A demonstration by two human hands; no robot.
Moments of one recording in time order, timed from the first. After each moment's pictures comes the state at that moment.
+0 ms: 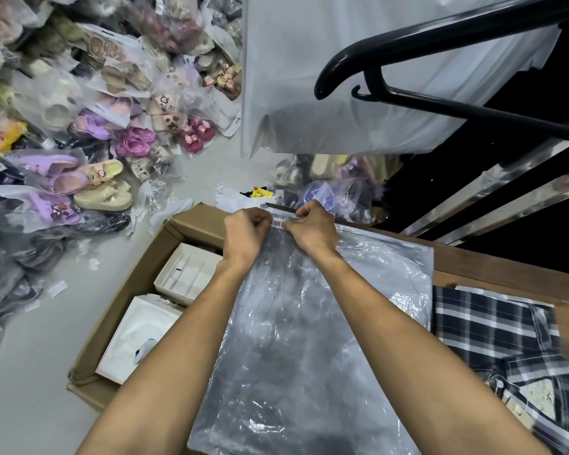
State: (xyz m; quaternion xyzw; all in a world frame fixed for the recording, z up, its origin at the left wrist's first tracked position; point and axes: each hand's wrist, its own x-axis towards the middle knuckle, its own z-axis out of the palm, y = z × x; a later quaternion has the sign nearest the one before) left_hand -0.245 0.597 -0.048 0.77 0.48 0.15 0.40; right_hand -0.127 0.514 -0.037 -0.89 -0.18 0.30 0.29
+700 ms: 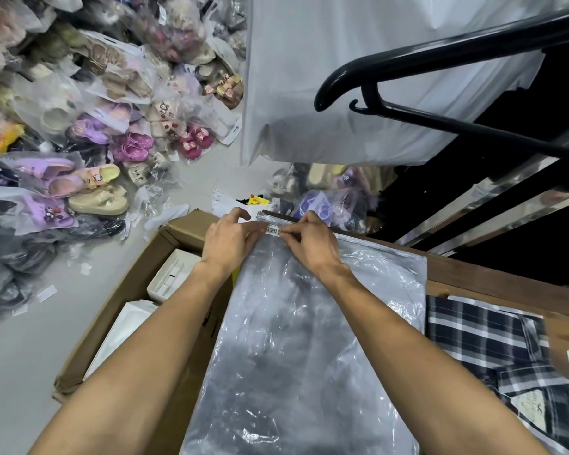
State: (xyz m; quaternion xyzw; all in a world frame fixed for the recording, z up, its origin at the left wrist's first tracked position) left_hand -0.267 0.618 -0.057 0.91 0.35 0.04 0.19; right_hand -0.121 0.491 -0.042 -0.86 -0.41 0.23 0.21
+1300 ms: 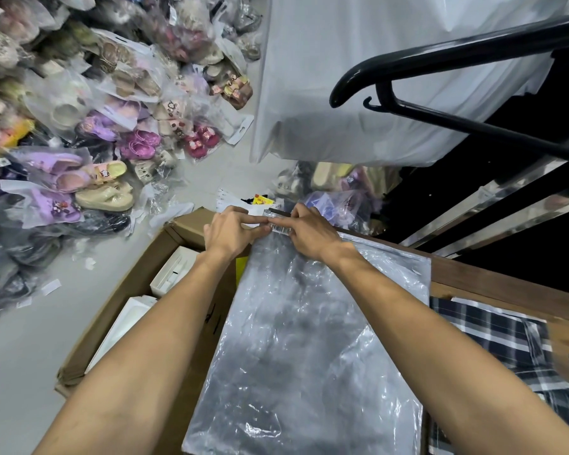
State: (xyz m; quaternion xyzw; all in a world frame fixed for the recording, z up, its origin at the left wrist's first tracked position) left_hand -0.266 0.631 -0.047 0.82 0.48 -0.01 0.32; right_hand -0.110 0.513 -0.026 -0.78 -0.57 0.26 0.04
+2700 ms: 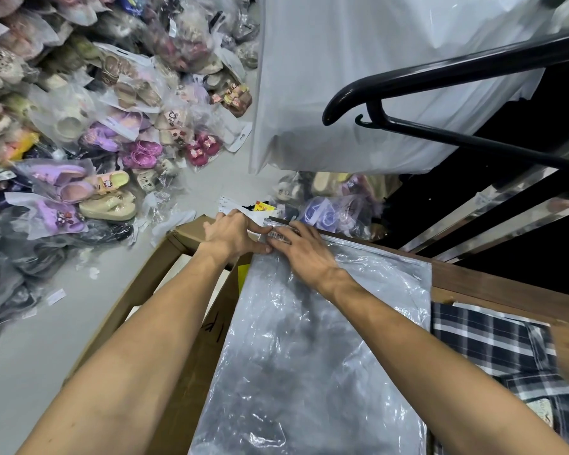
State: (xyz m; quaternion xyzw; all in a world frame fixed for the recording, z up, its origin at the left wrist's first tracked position) left_hand -0.253 0.648 -0.032 0.86 0.42 -0.17 0.24; right_hand -0.133 0.494 -0.037 -0.75 -0.65 0.11 0.00
